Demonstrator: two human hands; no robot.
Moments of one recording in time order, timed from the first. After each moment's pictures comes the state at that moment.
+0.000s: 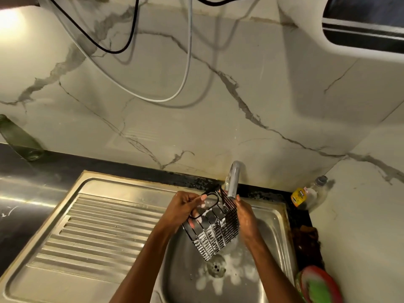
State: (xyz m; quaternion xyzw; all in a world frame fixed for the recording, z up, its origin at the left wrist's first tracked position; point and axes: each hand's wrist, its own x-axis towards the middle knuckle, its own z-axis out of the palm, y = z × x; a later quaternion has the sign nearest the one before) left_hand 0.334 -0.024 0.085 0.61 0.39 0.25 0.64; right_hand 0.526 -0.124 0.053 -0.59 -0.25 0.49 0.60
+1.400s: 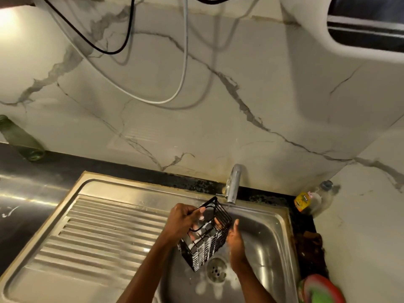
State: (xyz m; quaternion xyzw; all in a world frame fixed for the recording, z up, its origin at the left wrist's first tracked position) left_hand 0.339 -0.037 0.068 0.65 0.45 0.21 0.57; right_hand 0.500 -0.146 0.001 -0.63 -0.10 0.51 0.57
